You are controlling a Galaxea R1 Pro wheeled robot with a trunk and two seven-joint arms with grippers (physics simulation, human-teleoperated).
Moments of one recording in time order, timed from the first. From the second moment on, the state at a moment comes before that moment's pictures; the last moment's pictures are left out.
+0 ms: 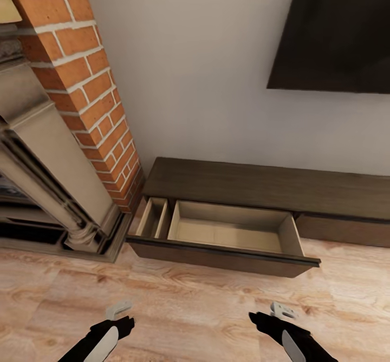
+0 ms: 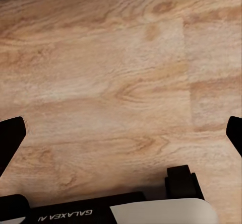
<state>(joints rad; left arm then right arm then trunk) -0.38 0.14 -0.44 -0.70 0.85 0.31 0.48 -0.45 -0.06 -0.01 -0.42 -0.32 0.20 0.10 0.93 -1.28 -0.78</state>
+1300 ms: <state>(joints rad) -0.38 0.14 -0.42 -0.71 0.85 0.29 0.48 -0.45 -0.06 0.03 -0.42 -0.32 0.18 0.10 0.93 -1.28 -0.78</state>
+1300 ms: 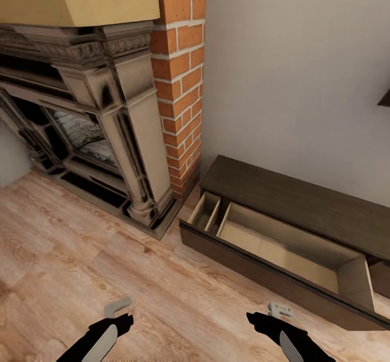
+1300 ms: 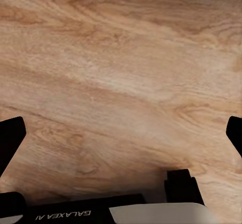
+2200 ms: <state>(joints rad) -0.38 0.15 -0.42 -0.71 0.86 0.29 0.48 -0.45 -0.03 0.06 -0.42 -0.31 0.16 0.10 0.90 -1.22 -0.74</state>
